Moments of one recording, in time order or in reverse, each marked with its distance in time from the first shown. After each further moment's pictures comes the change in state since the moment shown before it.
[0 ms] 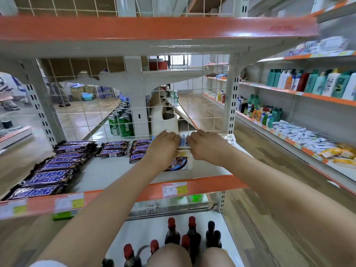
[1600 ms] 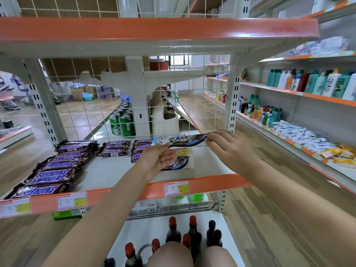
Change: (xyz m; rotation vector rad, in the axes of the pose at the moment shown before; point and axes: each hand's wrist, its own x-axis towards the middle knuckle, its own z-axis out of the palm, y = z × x) left_hand -0.027 0.001 -0.007 -1.983 0.026 -1.124; right_hand -0.052 0.016 -0.011 0.136 0.534 -0.005
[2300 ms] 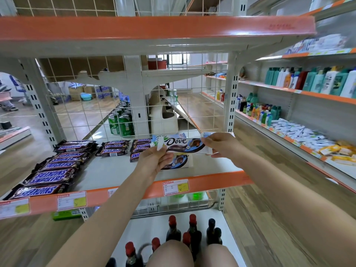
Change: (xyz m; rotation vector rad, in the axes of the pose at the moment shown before) left_hand 0.001 -0.014 -0.005 -0.020 0.053 0.109; right_hand 0.023 -0.004 0.002 1.206 -0.480 1.488
